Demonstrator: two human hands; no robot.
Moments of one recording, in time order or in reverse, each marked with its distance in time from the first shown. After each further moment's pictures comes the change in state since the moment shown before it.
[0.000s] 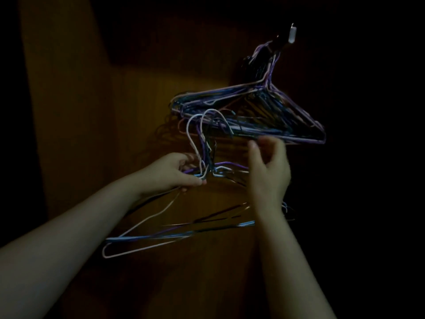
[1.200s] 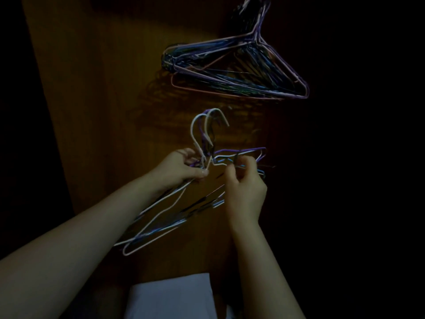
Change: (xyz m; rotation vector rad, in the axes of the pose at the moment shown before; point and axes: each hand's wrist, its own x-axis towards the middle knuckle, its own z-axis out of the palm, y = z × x) left_hand -0.075 -0.014 0.077 -0.370 0.063 -0.128; right_hand -0.128 0.007 -0.045 -0.205 -0.172 0.237
